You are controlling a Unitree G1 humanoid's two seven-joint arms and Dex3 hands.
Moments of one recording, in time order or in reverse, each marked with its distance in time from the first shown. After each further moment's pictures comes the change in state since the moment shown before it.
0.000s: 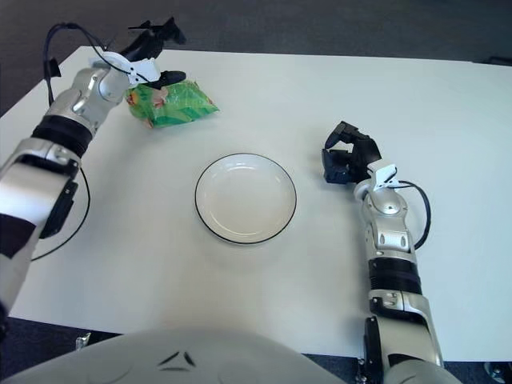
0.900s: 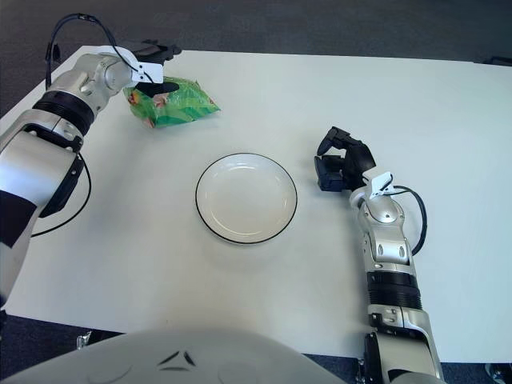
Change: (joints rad) left arm -0.120 -0.040 -0.140 0.201 0.035 0.103 -0.257; right arm 0.075 0.015 0.016 -0.131 0.004 0.046 0.022
